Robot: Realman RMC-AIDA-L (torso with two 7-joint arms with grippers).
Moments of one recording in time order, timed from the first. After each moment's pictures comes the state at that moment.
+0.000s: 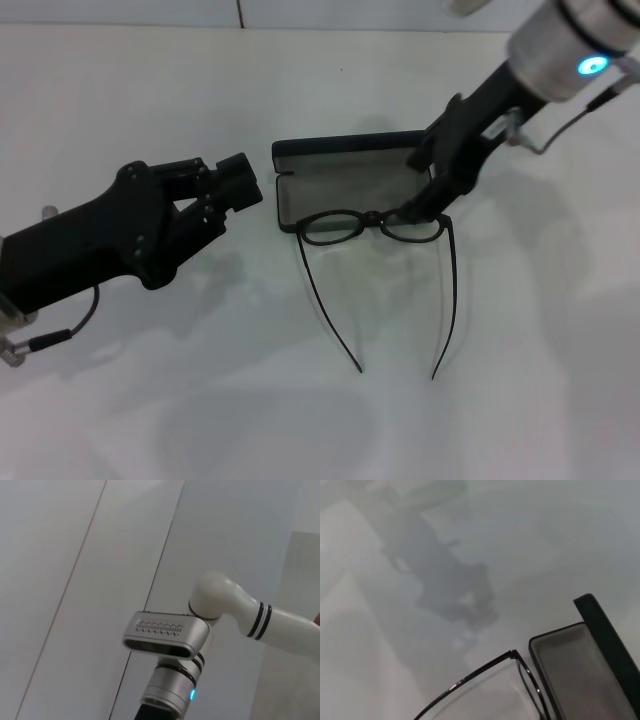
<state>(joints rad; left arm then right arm) -0.24 -2.08 1.00 0.69 1.34 1.83 -1.32 1.13 2.02 -1.23 -0.79 -2.41 -1.52 2.05</state>
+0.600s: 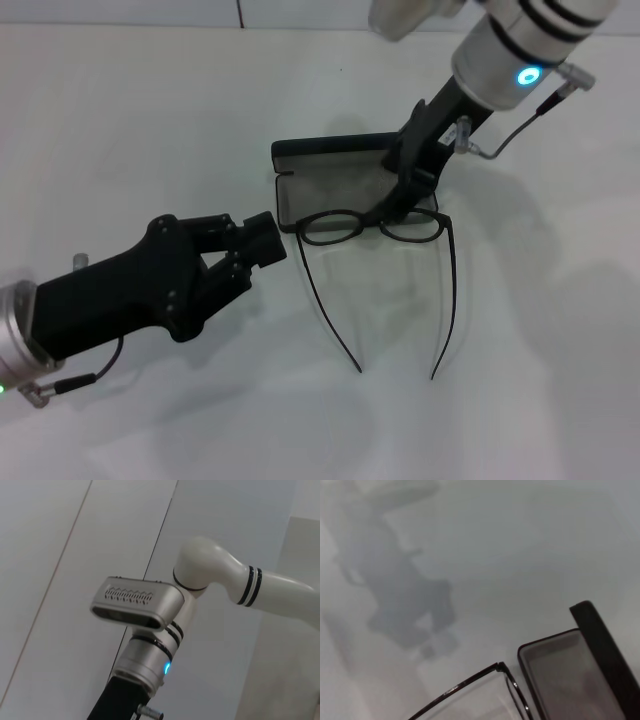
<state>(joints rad) -0.25 -2.09 1.01 0.55 1.40 1.84 -1.20 1.24 2.03 -1.35 -0.59 -2.37 -1.34 2.07</state>
